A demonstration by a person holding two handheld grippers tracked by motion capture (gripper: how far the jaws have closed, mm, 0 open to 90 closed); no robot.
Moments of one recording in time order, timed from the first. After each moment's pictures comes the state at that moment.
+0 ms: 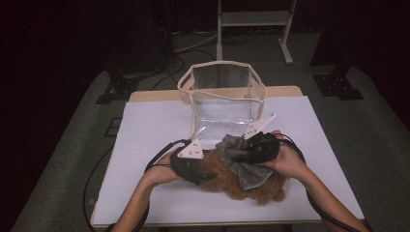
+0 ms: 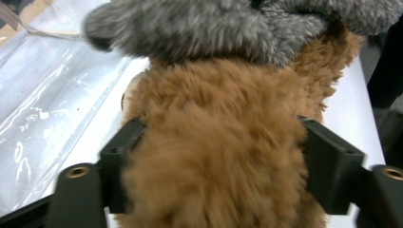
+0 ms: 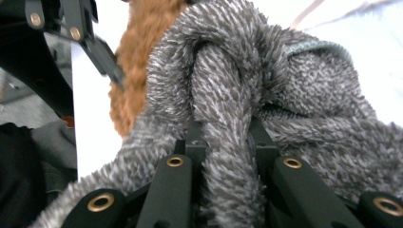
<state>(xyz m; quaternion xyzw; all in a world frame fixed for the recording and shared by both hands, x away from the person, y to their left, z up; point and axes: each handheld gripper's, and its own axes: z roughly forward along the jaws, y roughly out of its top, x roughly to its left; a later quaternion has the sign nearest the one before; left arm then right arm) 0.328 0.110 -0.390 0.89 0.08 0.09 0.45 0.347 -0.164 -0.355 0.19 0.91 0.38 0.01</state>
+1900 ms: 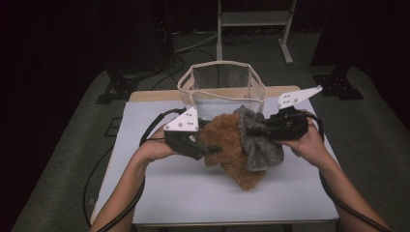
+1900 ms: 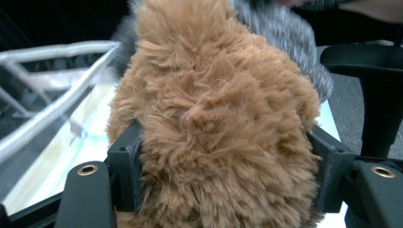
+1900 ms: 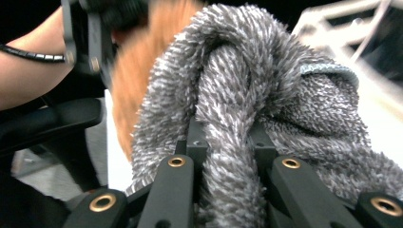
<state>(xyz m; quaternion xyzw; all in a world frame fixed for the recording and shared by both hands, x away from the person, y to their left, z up) 0.334 0.091 -0.278 0.86 0.00 0.13 0.50 0.343 -0.208 -0.258 0.18 0.84 0.51 0.04</state>
